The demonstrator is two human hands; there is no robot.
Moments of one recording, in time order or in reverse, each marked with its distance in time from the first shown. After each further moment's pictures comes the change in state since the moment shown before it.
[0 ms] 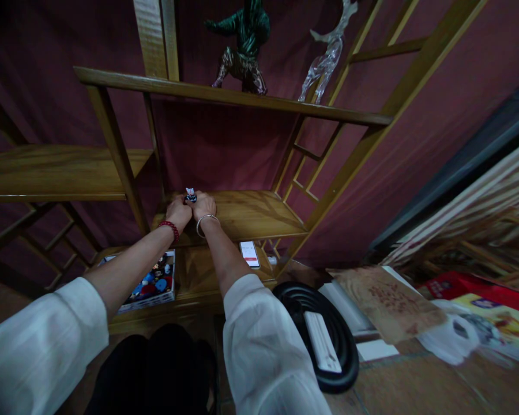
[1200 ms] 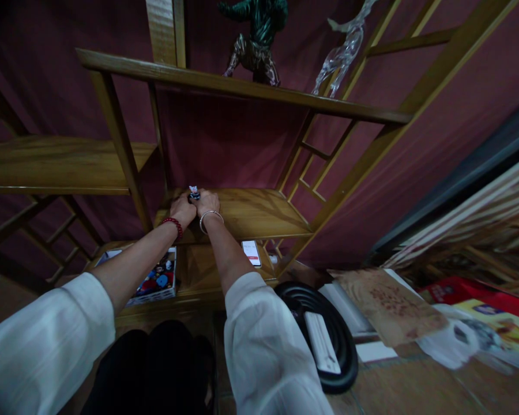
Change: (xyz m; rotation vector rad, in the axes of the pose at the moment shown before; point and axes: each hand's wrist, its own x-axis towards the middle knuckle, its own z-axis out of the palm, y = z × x) left_hand -0.005 0.006 -0.007 0.049 -0.074 0.012; right_hand 0.013 0.008 0.015 -0.071 -0.017 -0.015
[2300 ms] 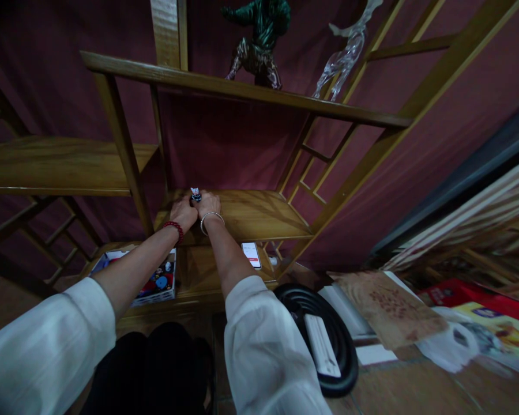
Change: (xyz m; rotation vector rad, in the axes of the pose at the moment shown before) left_hand -0.001 -0.006 0.006 0.030 0.016 0.061; right_hand -0.004 -0.001 -0.002 -0.026 0.035 -0.003
